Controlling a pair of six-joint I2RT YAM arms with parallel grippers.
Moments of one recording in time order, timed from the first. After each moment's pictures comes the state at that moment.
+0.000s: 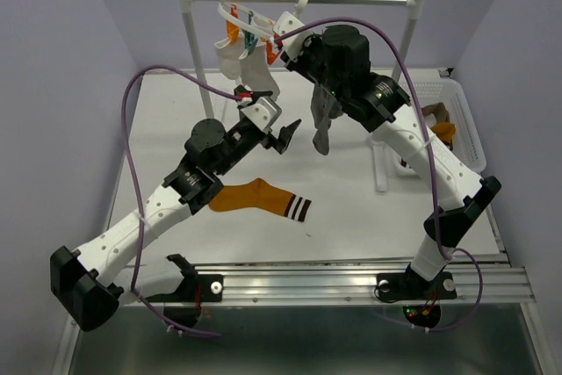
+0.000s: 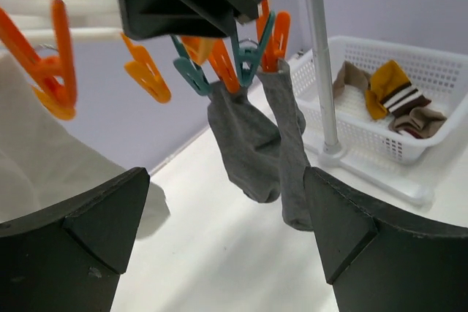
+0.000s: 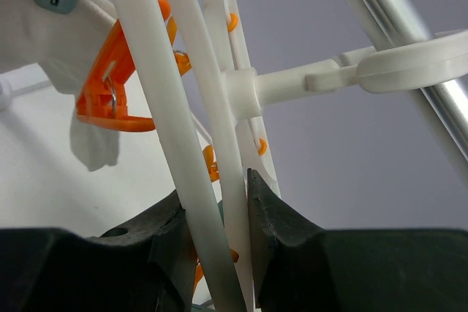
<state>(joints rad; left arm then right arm) -0.73 1.04 0.97 0.26 0.07 0.25 0.76 1.73 2.07 -0.49 0.21 -0.63</state>
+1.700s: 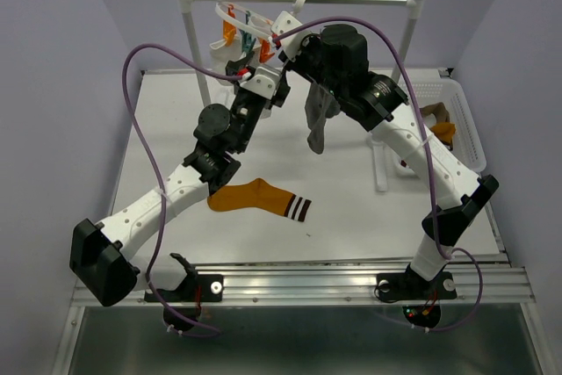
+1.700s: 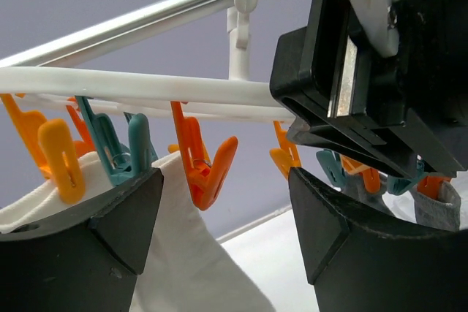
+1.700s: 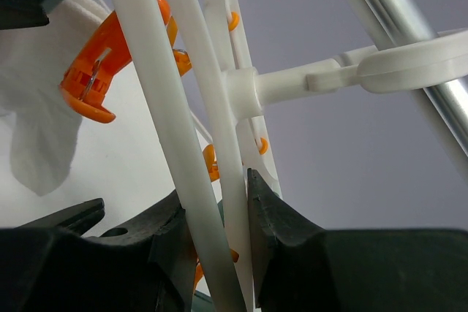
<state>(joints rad) -0.73 1.27 1.10 0.58 -0.28 0.41 0.76 1.74 2.09 -0.49 0.20 -0.63</state>
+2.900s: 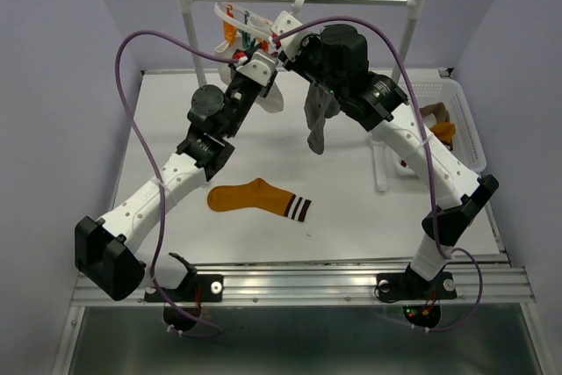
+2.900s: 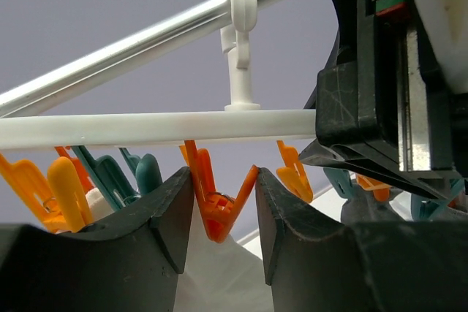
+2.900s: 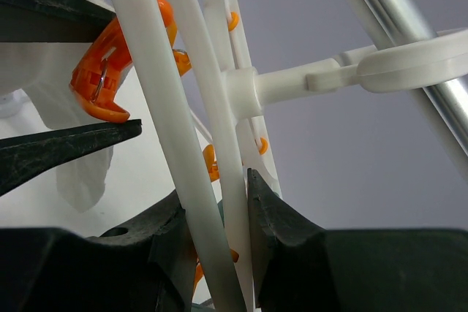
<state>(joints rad) -0.63 1.31 1.20 0.49 -0.08 0.39 0.76 1.74 2.09 -0.48 0.19 -0.62</state>
